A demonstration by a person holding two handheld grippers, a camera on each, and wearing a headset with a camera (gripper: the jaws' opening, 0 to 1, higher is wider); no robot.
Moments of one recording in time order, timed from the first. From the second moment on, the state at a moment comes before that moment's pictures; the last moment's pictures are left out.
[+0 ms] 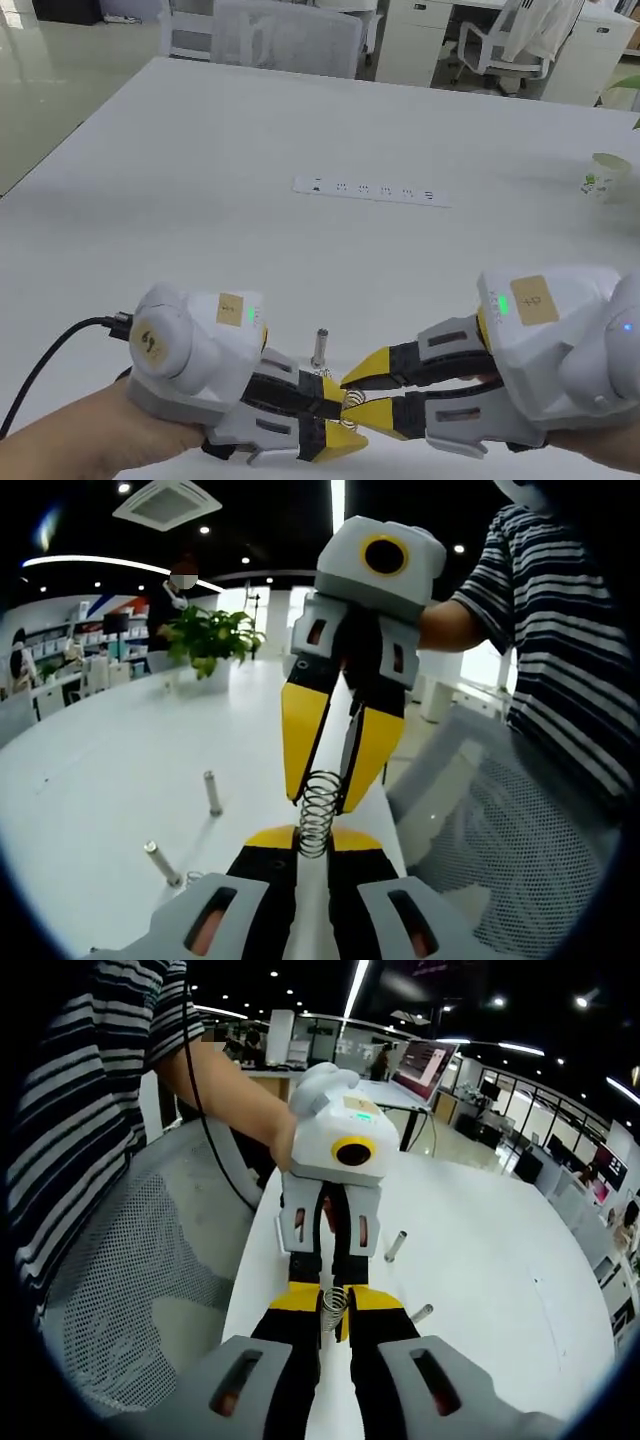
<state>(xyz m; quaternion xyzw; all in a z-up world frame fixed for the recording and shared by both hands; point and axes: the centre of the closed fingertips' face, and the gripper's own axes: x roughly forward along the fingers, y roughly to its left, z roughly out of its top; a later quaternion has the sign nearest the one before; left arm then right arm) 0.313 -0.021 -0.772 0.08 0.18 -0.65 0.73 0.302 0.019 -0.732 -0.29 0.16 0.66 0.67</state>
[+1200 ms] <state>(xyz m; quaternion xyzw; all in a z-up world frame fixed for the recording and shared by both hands) 0.320 0.011 -0.767 0.05 0.19 -0.61 0.77 0.310 0.021 -0.726 -0.30 0.16 0.65 0.68</state>
